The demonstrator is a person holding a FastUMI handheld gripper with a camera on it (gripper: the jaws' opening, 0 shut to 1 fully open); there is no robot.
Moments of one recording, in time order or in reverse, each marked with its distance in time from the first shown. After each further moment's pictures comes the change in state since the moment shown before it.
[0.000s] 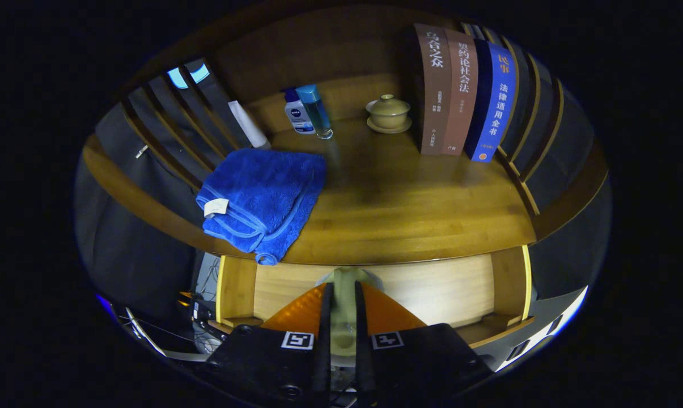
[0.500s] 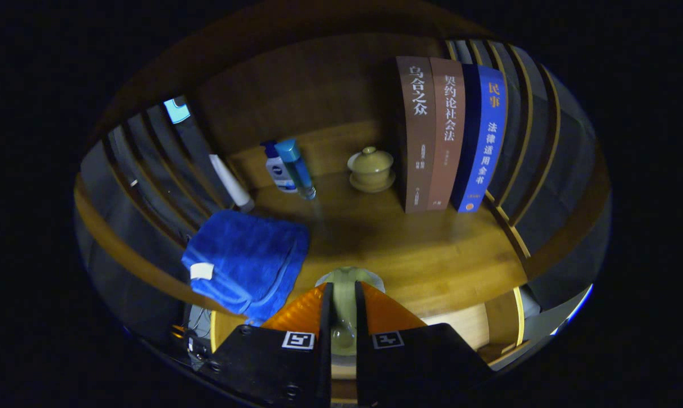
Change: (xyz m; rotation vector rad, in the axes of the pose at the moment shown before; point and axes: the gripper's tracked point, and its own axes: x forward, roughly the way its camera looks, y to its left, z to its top) arm 0.040 -0.021 0.094 0.010 -0.263 -0.089
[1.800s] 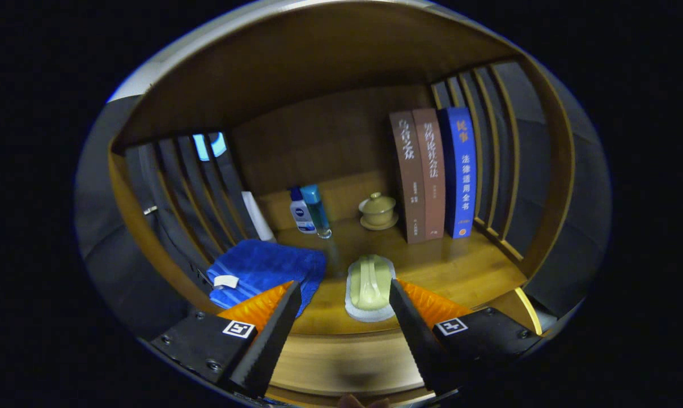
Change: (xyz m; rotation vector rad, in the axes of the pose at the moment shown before) arm -0.098 0.012 -0.016 0.012 -0.388 0.087
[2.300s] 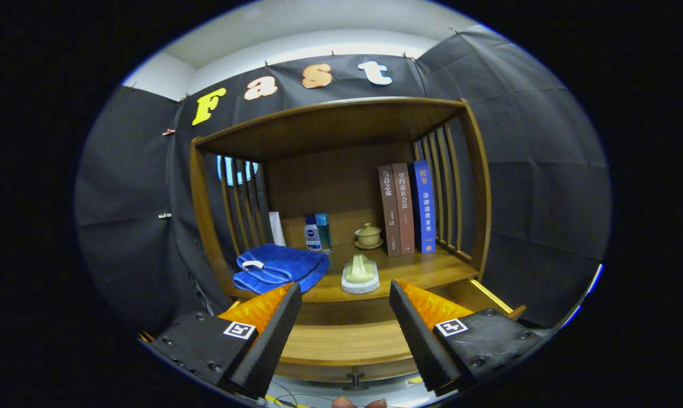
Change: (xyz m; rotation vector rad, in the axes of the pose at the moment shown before) arm -0.132 0.004 -0.060 -0.127 -0.290 -0.018
